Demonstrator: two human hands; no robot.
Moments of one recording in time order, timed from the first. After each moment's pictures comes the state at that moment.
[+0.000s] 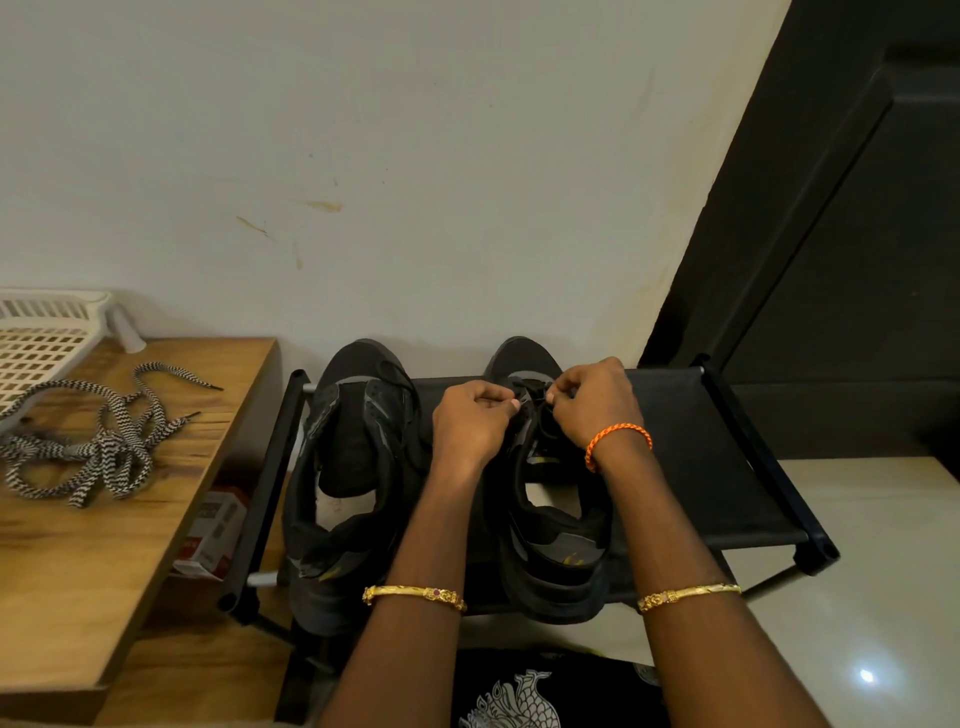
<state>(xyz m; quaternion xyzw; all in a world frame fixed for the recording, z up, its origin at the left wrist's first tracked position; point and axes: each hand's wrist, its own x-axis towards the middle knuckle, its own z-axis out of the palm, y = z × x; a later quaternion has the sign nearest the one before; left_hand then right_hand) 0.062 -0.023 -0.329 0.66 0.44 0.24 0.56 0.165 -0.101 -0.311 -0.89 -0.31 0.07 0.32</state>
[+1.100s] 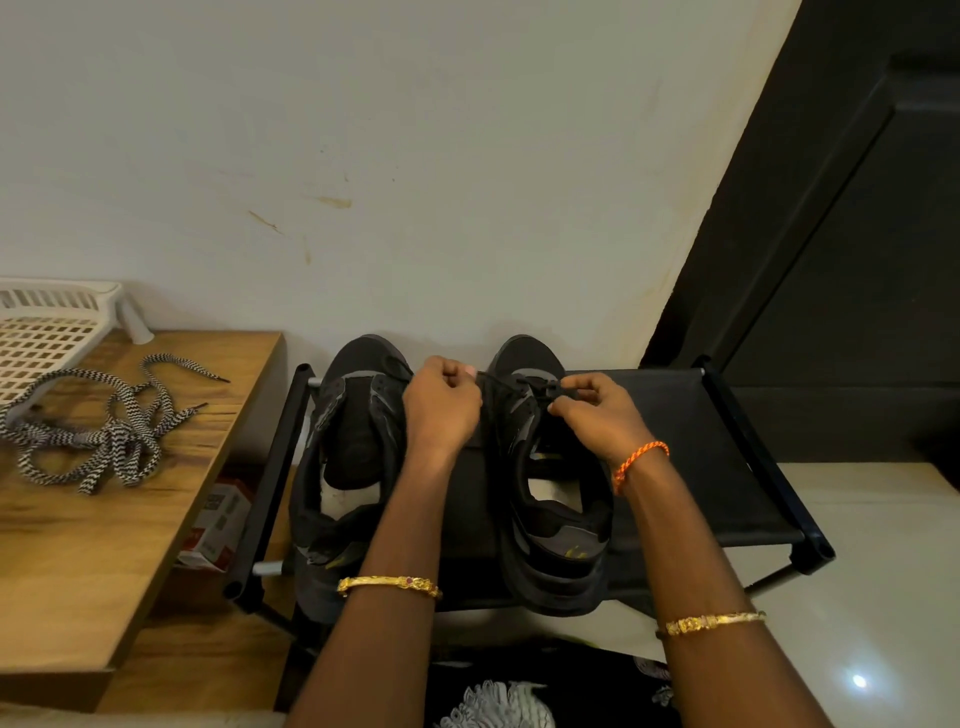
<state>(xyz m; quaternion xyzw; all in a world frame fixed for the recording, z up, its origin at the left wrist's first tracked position) 0.046 -0.008 -0.317 0.62 0.46 0.34 0.54 0.162 -0.112 -0.318 -0.77 -0.18 0.29 0.53</state>
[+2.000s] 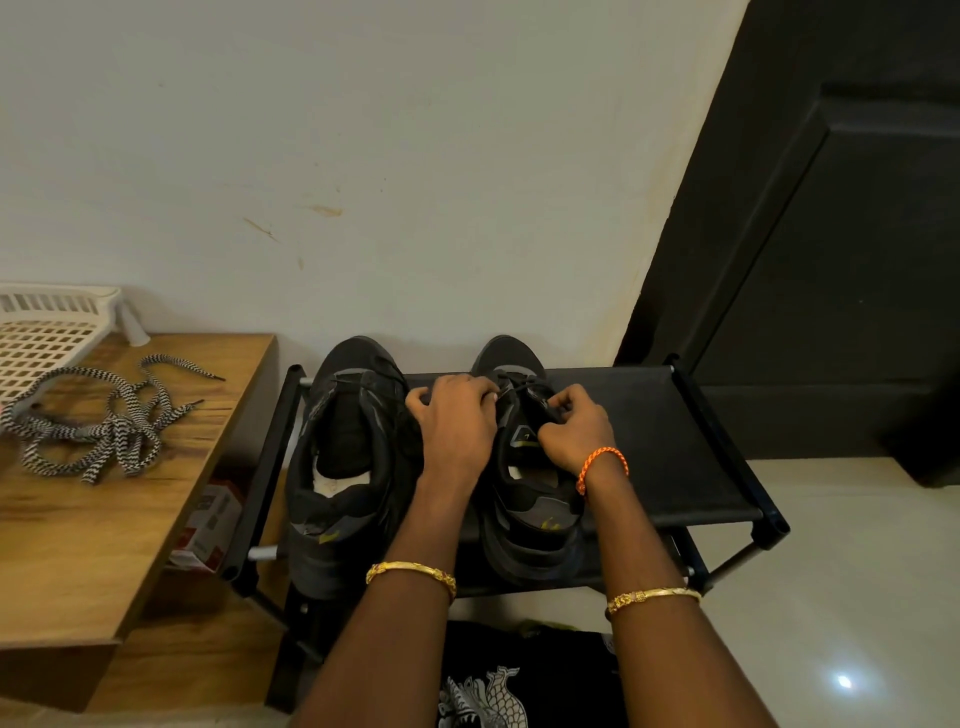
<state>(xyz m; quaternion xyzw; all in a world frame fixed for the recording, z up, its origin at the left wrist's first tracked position) 0.050 -0.039 -0.332 0.86 0.39 0.27 0.19 0.145 -0.130 -0.329 -0.86 -0.21 0.21 0.41</state>
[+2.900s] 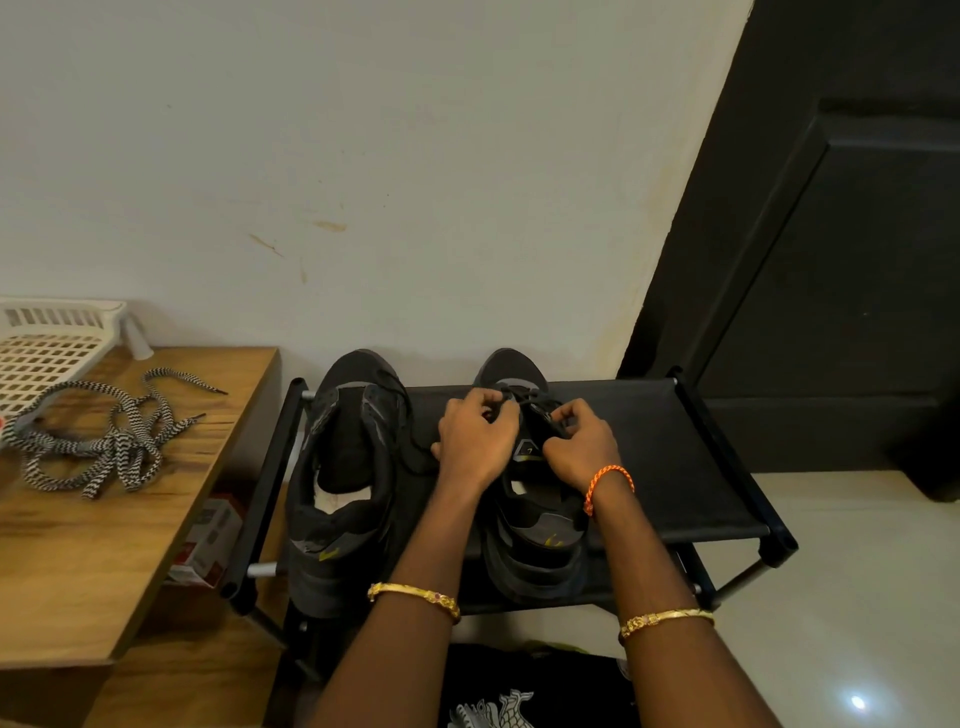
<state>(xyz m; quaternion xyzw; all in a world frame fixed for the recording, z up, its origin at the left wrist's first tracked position) 0.057 -0.048 -0.331 0.71 0.44 0.22 0.50 0.150 -0.131 -0.335 -0.86 -0.22 0.21 0.42</state>
